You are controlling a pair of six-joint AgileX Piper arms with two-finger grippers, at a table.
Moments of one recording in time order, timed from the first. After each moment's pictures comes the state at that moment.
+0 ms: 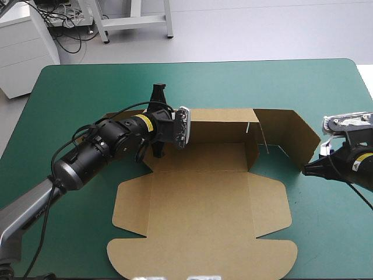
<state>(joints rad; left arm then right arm) -0.66 1.45 -1.27 0.07 0.46 1.15 0.20 0.91 -1.15 -0.16 1.14 0.05</state>
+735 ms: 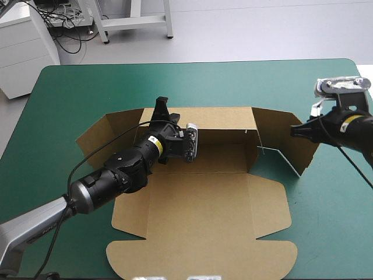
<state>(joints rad) -0.83 1.43 -1.06 1.19 0.41 0.09 0.20 1.11 -1.36 -0.12 1.08 0.10</state>
